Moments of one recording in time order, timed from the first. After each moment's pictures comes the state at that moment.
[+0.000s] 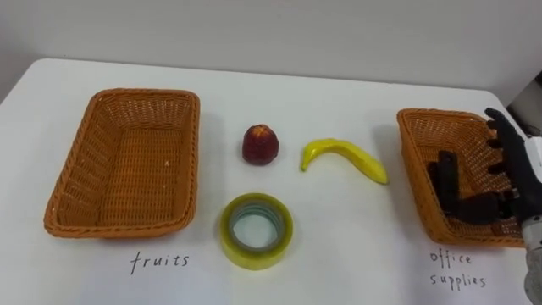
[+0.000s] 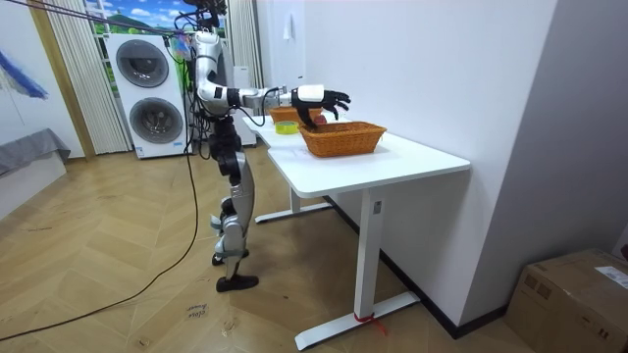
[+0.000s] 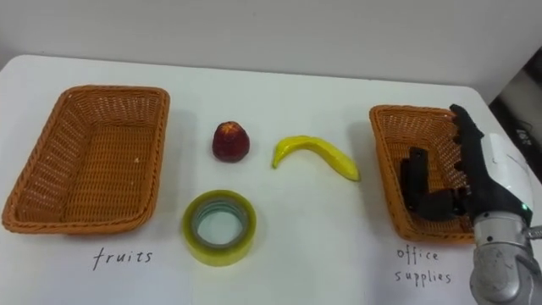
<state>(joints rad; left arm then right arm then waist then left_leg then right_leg) 0.35 0.22 0.19 1.01 0.36 0.08 0.23 0.19 -0.42 -0.22 -0.01 -0.55 0.02 -0.07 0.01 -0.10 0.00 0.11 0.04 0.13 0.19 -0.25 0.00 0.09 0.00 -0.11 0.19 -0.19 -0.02</state>
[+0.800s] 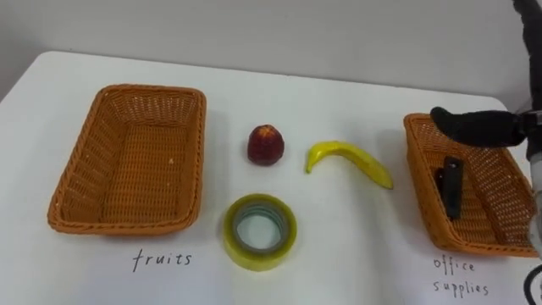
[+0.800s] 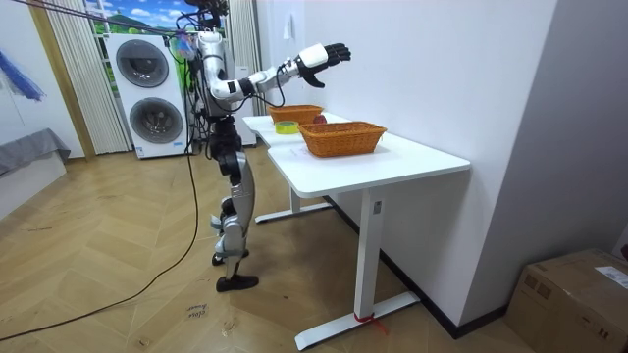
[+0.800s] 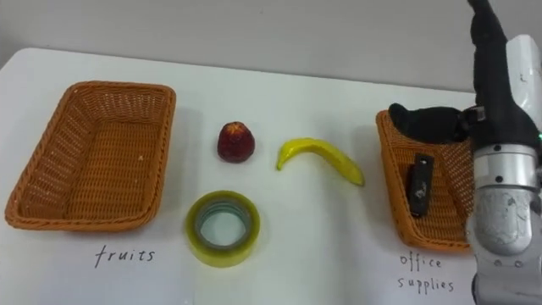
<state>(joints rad) 0.32 0.22 0.19 0.99 0.36 0.07 0.23 0.02 -0.42 -0.18 -0.26 -0.34 0.02 -0.11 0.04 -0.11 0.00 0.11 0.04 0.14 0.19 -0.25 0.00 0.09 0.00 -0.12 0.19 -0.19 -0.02</state>
